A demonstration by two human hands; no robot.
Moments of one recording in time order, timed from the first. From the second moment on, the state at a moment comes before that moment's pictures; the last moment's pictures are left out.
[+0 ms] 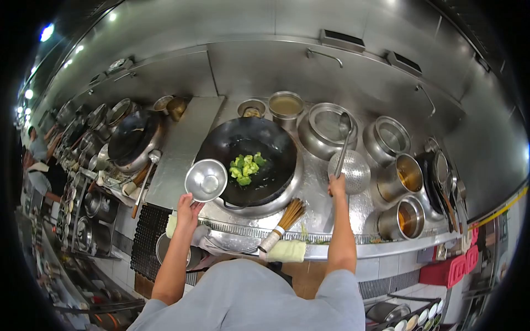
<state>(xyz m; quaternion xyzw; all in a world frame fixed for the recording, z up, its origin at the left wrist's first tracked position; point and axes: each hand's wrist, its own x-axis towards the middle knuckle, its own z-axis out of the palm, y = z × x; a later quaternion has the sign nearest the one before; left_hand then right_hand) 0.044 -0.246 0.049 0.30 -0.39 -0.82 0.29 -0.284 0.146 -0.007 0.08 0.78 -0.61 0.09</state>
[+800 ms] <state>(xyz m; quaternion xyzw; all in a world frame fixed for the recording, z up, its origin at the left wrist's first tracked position) -0.099 -0.231 0.022 0.33 -0.51 -0.78 0.11 -0.089 0.133 0.154 0.08 0.09 -0.90 0.41</state>
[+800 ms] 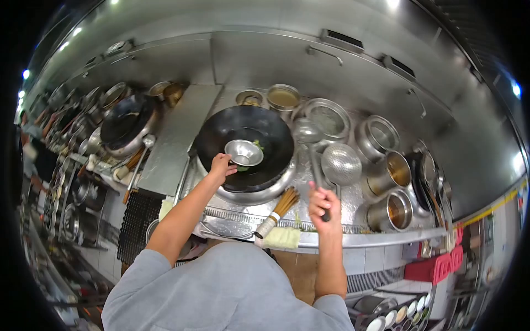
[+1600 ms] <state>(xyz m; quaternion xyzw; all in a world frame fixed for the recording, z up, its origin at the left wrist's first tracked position) -0.103 -0.286 0.123 0.03 -0.88 -0.03 0.47 0.038 0.184 -0.091 0.07 0.95 -0.31 0.08</state>
